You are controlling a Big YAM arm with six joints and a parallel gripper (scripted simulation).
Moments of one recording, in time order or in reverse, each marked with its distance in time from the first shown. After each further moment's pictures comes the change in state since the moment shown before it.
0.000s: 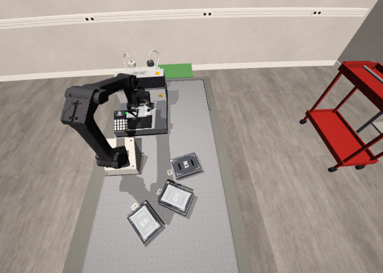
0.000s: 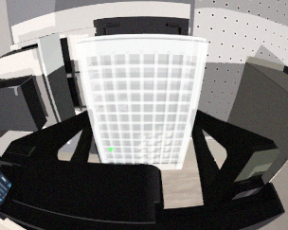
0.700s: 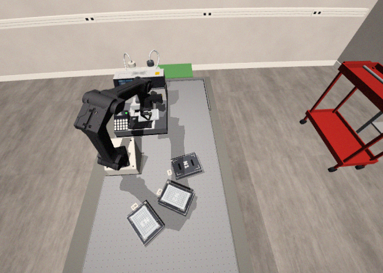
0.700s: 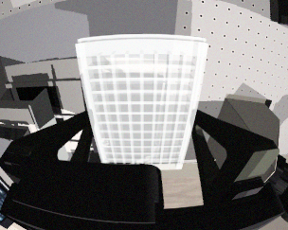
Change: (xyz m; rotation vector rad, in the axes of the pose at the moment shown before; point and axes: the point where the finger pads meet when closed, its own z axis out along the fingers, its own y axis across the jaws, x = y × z) arm -0.075 -0.029 0.009 0.010 -0.001 -0.054
